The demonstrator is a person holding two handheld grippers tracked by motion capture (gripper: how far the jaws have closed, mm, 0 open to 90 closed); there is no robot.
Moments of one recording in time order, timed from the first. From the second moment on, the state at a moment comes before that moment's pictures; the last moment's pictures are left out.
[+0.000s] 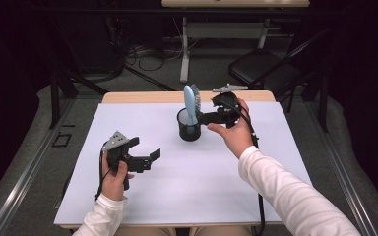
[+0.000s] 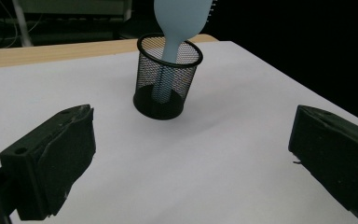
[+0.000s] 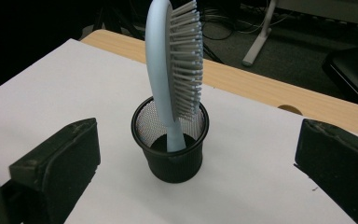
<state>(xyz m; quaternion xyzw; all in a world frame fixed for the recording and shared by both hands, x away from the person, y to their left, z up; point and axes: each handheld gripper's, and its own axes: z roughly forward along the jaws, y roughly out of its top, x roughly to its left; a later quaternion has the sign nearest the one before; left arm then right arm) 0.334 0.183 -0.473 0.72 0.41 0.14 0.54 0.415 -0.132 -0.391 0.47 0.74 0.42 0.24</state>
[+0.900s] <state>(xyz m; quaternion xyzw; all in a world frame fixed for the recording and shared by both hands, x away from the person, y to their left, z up) 0.338 0.212 -0.474 0.71 0.43 0.16 0.53 0.360 -0.177 -0.449 0.49 0.72 0.45 0.21</state>
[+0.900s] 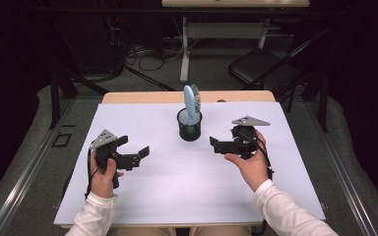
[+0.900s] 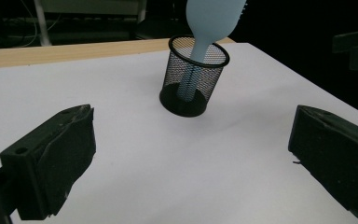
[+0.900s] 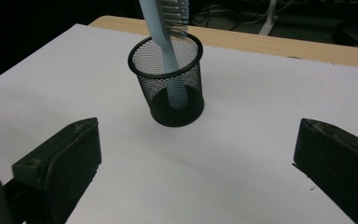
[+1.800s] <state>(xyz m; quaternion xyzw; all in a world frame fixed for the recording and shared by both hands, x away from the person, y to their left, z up) 0.342 0.225 -0.479 0.71 0.45 0.16 0.53 0.324 -0.225 -0.506 0.53 0.67 0.44 0.27</state>
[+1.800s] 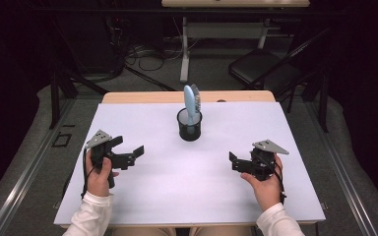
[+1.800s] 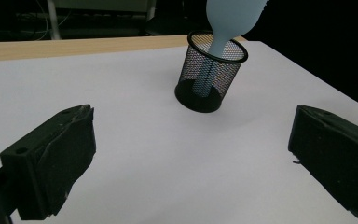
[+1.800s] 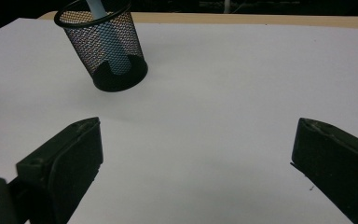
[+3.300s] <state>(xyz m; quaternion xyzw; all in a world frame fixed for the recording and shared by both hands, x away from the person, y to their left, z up) 0.345 0.232 -0.482 0.70 0.46 0.17 0.52 0.307 -0.235 -0.538 0.56 0.65 0.45 0.26</state>
